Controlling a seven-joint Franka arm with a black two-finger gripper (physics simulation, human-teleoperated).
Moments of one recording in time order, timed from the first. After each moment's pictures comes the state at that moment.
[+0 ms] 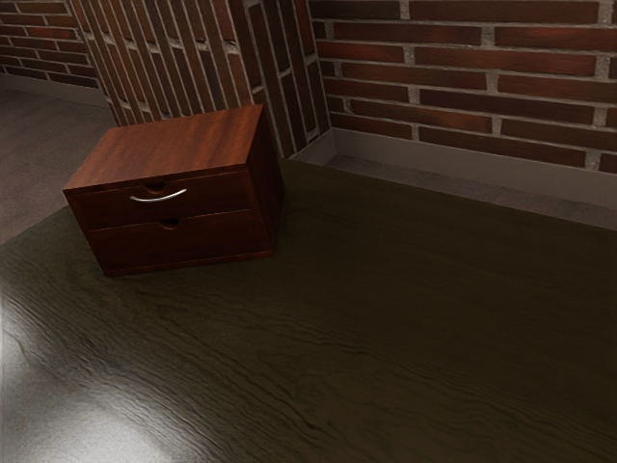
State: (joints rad) arm -0.09 -0.30 0.41 -1.43 0.30 1.17 0.63
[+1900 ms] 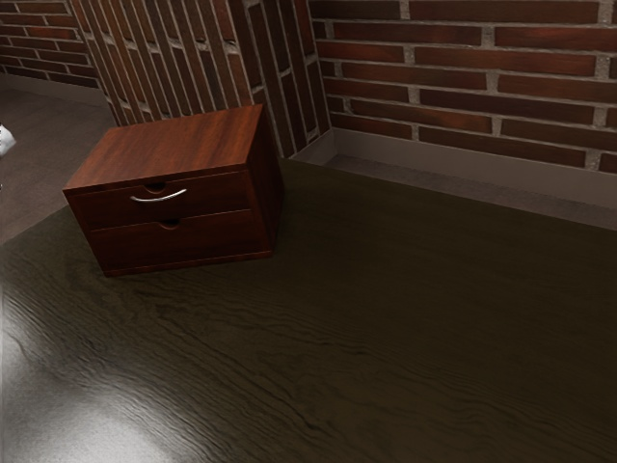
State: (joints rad) arm 0.06 -0.34 0.40 -1.81 0.47 1.77 1.08
